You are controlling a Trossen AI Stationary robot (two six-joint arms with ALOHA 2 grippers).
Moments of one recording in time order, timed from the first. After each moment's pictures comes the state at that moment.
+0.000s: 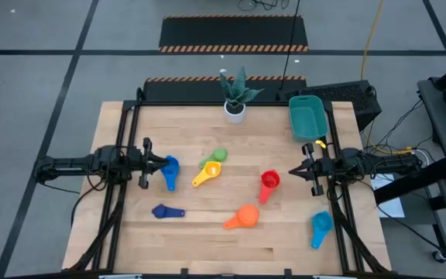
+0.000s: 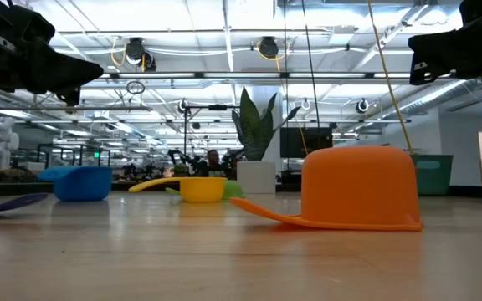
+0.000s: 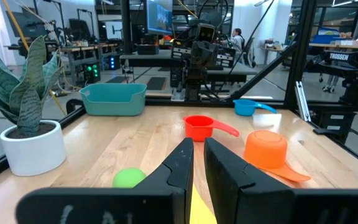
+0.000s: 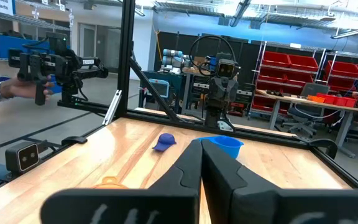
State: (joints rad) left arm 0.03 0.02 0.01 0.03 0.03 -0.01; right arm 0.10 0.00 0.01 0.10 -0.08 -0.12
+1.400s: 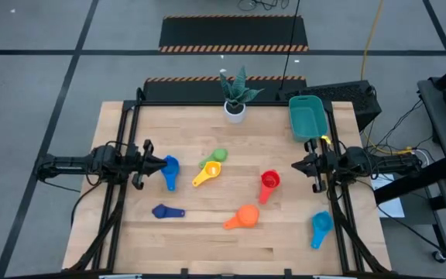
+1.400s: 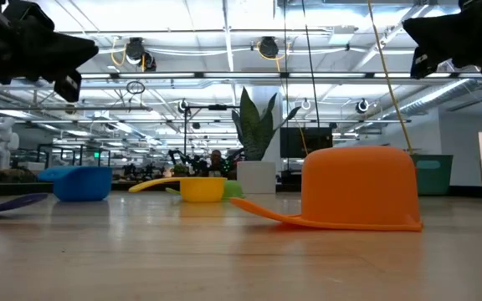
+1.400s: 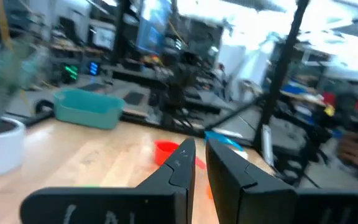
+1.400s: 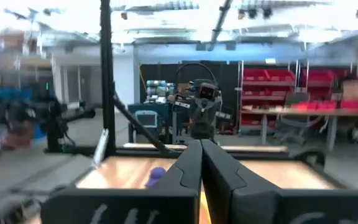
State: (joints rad) left arm -0.01 0.02 0.01 0.16 0.02 -0.23; right arm 0.10 0.00 0.01 0.23 0.01 0.03
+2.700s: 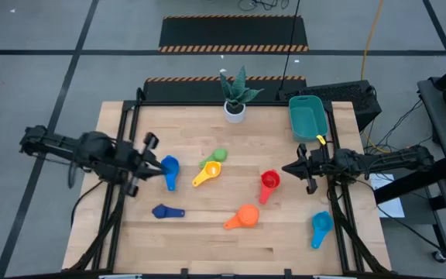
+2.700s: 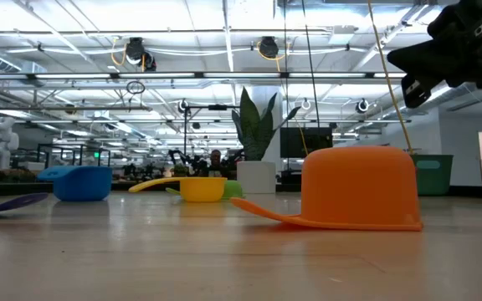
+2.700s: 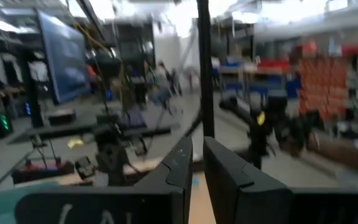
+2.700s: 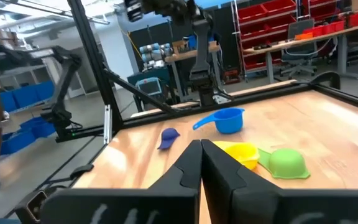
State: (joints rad) left arm -0.27 0.73 0.67 0.19 0.08 0.08; right arm 0.10 0.28 0.01 0.31 0.04 0.25
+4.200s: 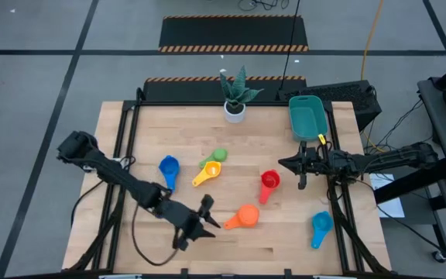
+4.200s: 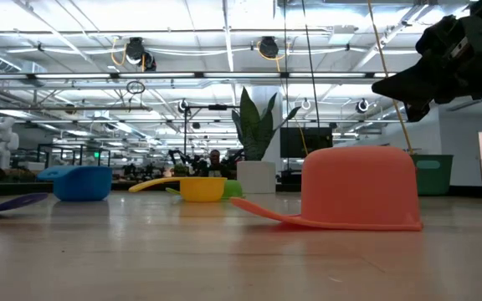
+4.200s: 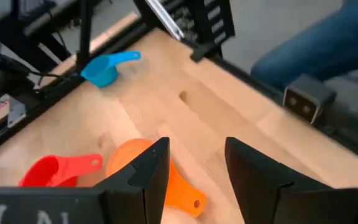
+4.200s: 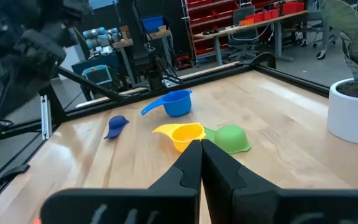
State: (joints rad) left arm -0.53 1.62 1.03 0.08 -0.11 0.36; right arm 0.10 0.39 0.01 0.31 0.24 0.26
